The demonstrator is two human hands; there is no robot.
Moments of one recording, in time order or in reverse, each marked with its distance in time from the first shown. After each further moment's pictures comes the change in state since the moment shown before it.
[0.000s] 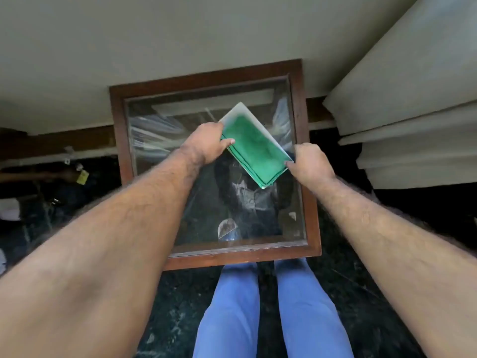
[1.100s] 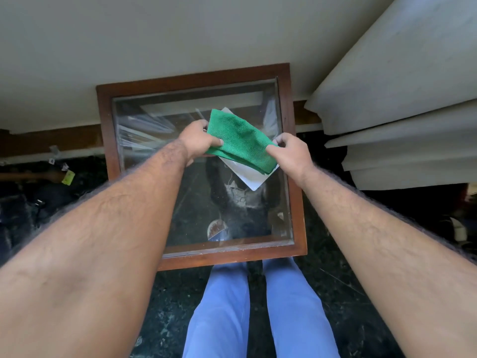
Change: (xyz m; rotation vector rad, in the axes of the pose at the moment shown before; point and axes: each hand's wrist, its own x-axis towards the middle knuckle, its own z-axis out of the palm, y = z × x) left_hand 0.009 0.003 0.006 -0.933 -0.067 -0.345; right_hand 0.010 -0.010 -0.009 0.697 0.033 0.180
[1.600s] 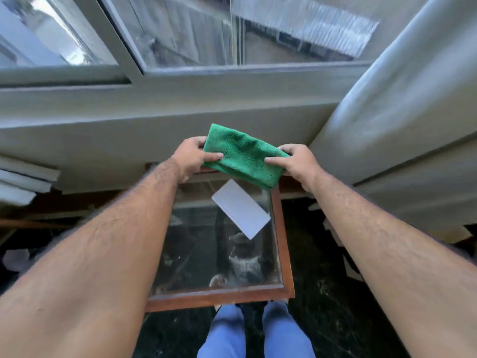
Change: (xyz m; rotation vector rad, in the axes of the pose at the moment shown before) left_hand -0.183 0.150 -0.088 -0.305 -0.062 0.304; right_hand -0.091 -0.154 -0.142 0.226 -0.097 -0.229
